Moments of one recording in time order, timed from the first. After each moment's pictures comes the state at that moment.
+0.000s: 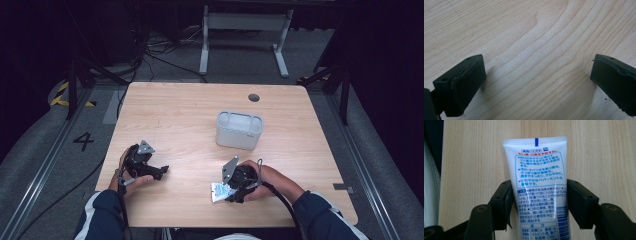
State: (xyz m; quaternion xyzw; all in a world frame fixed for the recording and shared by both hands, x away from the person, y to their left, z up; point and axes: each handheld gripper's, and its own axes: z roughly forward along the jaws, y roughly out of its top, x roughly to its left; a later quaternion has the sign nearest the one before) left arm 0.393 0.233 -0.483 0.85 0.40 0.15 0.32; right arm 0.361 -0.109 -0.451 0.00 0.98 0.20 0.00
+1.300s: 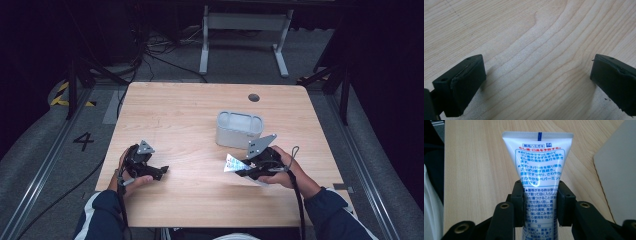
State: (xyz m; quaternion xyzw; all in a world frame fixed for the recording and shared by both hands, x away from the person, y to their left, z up) left arm 0.392 0.233 -0.484 0.84 0.40 0.14 0.32; right arm 0.381 -0.169 -0.399 0.11 0.93 0.34 0.05
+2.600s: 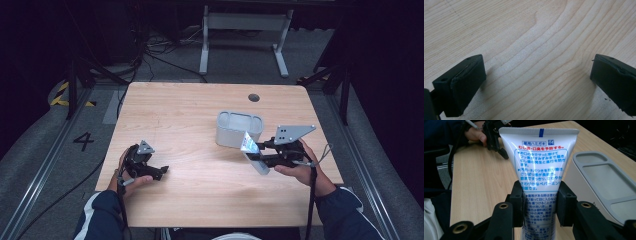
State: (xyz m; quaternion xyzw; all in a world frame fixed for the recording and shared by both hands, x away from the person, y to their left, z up) left arm 0.392 0.233 -0.484 0.84 0.40 0.15 0.32; right arm 0.374 -0.210 -0.350 0.15 0.86 0.47 0.10
